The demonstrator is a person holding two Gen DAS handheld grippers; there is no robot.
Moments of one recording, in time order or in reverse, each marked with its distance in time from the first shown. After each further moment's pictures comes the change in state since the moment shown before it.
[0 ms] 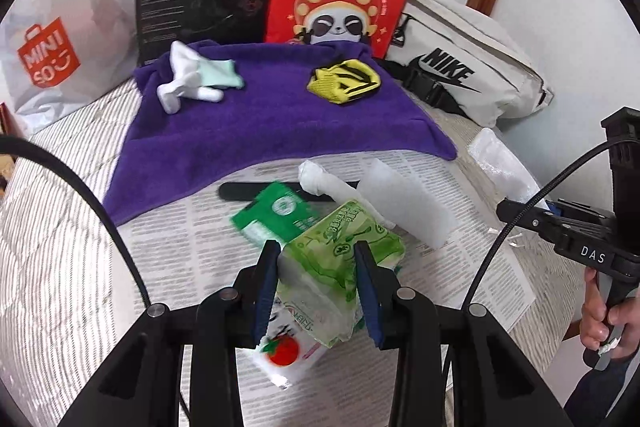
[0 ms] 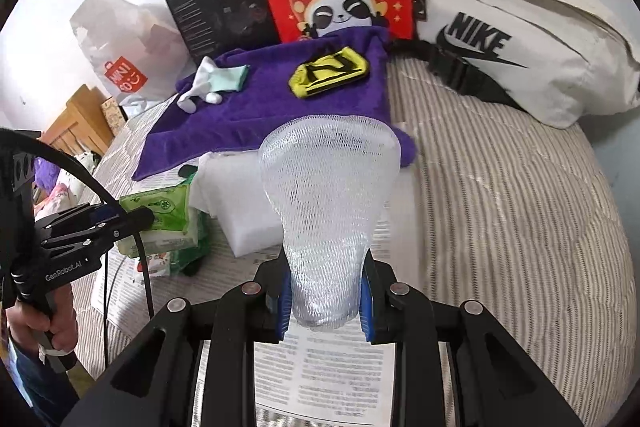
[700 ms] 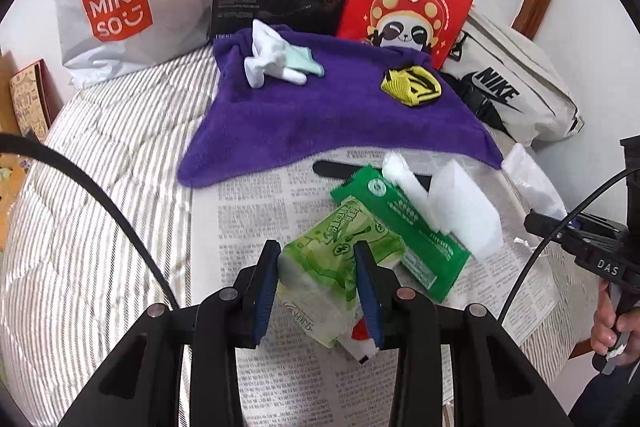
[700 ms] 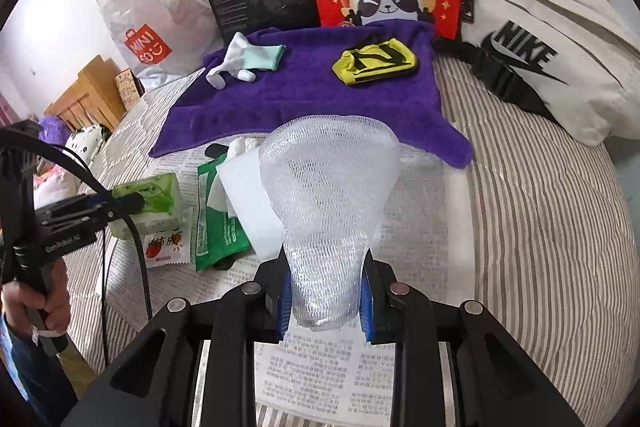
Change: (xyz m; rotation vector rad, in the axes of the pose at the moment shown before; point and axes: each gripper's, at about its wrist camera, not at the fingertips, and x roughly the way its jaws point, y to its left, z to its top) left arm -0.015 0.063 -0.015 -0.113 -0.011 0.064; right arm 0.016 0.040 -0.001 -0.094 0.039 0.014
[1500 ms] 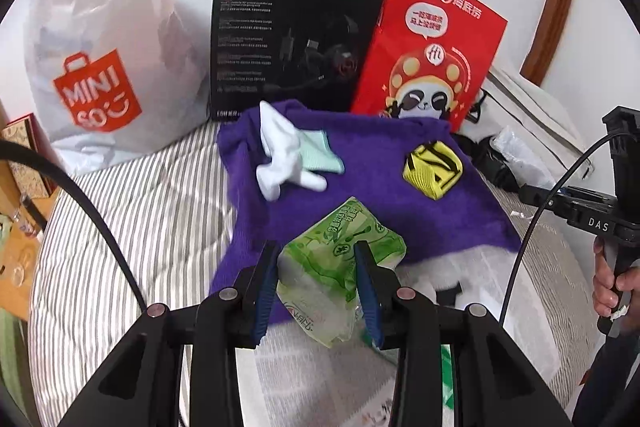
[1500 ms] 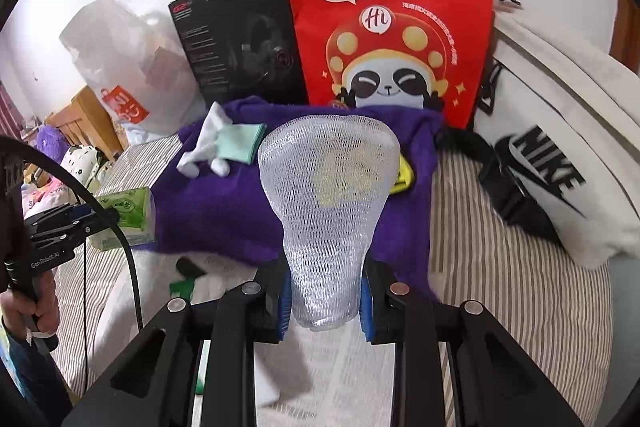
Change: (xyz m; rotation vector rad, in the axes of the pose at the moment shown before) left arm 0.017 0.021 0.103 0.027 -0.096 0.000; right arm 0.028 -0.029 0.126 -0.046 -0.072 0.010
